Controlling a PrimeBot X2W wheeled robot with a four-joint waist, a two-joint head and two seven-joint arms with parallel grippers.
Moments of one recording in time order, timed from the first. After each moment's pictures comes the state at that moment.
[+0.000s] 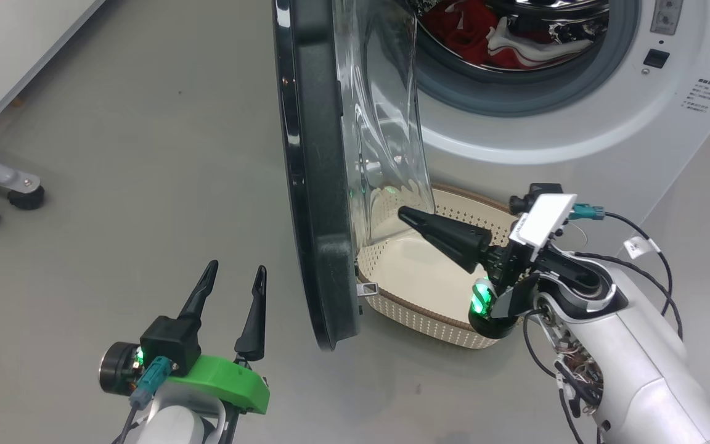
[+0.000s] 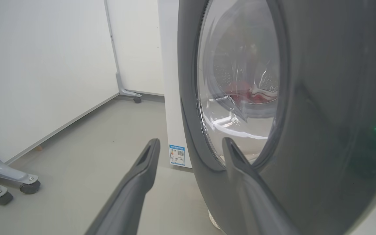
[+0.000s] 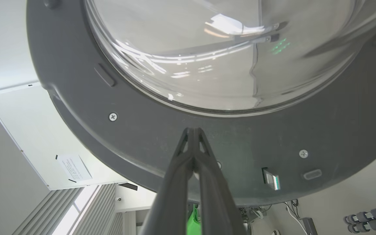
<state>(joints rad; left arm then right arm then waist) -0.17 0.03 -0.35 0.27 -0.37 0.04 -0.25 -0.53 -0.08 0.42 0.47 1.99 0.07 0.68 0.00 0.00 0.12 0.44</state>
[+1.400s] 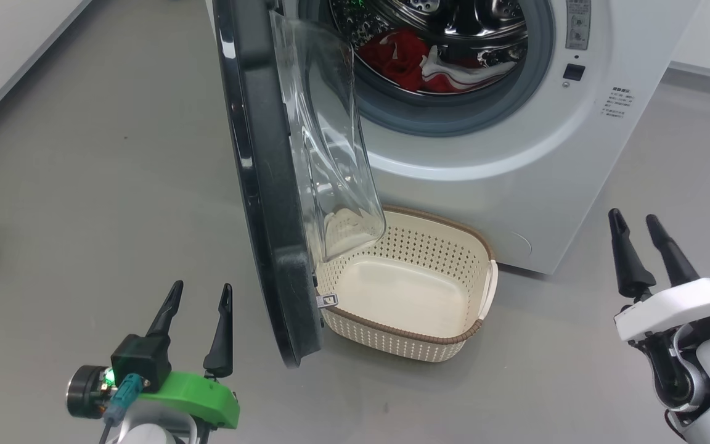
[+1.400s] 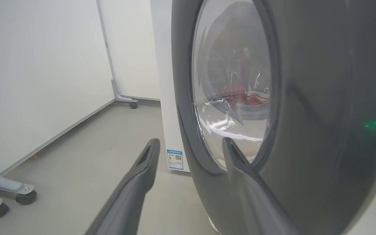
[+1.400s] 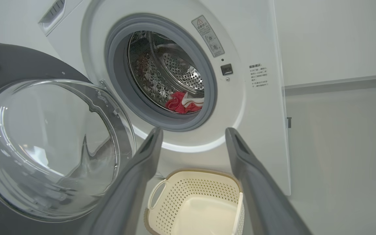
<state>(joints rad) -0.11 0.06 -0.26 0.27 -0.34 0.04 -0.25 -0.21 -0.40 0.38 0.27 0.99 0.08 -0.21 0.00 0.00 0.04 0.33</state>
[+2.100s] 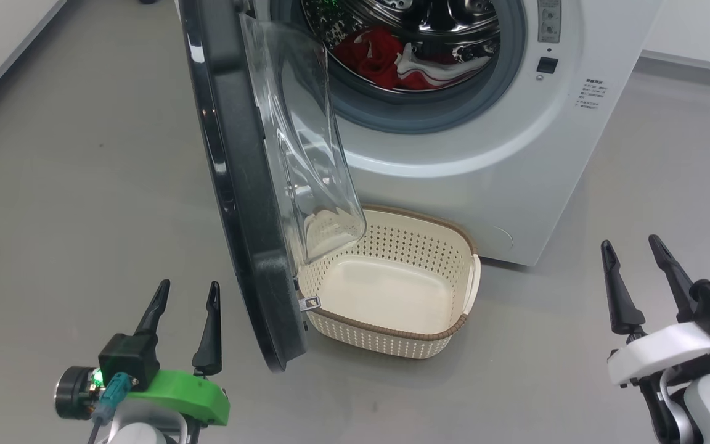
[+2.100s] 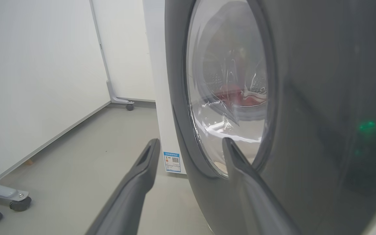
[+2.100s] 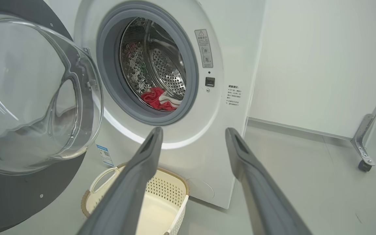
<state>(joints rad) -0.11 0.06 -0.24 0.28 -0.33 0.04 -0.25 -0.11 -0.41 0.36 0.18 0.58 -0.12 -0.26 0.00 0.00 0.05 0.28</state>
